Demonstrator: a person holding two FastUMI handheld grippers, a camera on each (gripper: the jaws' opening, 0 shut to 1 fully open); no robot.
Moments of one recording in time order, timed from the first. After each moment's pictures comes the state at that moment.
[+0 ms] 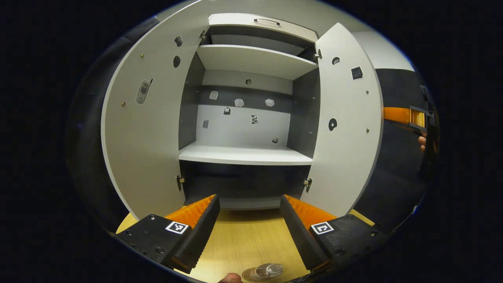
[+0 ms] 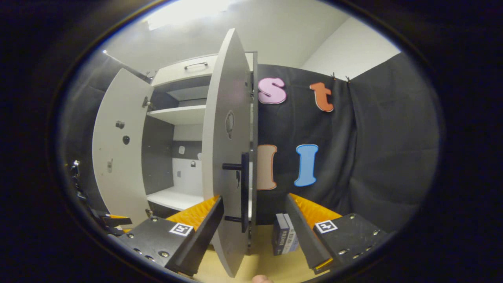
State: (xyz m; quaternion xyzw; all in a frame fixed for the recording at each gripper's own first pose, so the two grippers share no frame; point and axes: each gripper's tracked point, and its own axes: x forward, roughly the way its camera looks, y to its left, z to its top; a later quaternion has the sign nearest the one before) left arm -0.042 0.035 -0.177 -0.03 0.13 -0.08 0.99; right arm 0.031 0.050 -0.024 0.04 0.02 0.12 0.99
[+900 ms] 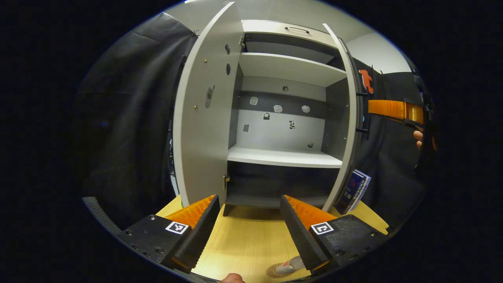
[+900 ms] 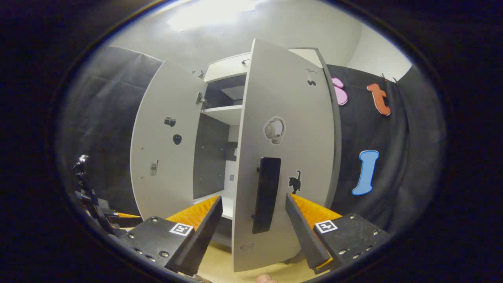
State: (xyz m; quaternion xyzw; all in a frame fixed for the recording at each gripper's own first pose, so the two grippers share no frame) left arm -0.078 0.129 -0.172 -0.03 0.12 0.04 0.99; right arm 0.023 0.203 -0.012 0.02 0.00 0.29 0.96
